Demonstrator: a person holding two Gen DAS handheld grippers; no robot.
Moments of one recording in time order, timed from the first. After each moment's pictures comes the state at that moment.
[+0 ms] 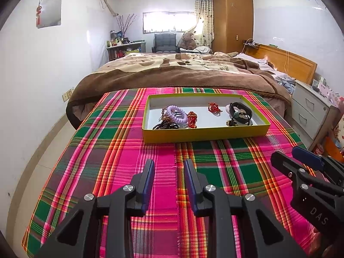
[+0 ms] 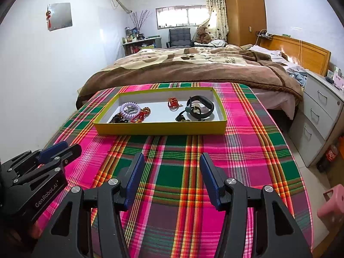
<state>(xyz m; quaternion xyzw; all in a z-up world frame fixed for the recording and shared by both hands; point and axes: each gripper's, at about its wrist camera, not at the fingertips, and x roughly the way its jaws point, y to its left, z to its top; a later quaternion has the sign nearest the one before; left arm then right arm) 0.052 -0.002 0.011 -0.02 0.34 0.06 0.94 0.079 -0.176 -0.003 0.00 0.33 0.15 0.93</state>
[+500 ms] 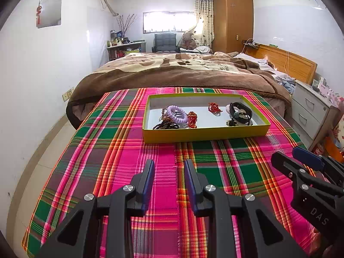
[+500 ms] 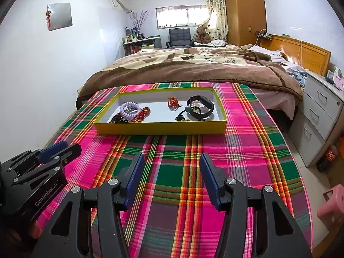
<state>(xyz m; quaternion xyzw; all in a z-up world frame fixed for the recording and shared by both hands) 0.052 0.000 0.009 -0.02 0.34 0.06 0.94 0.080 -0.177 -0.002 0.00 0.33 0.15 0.93</state>
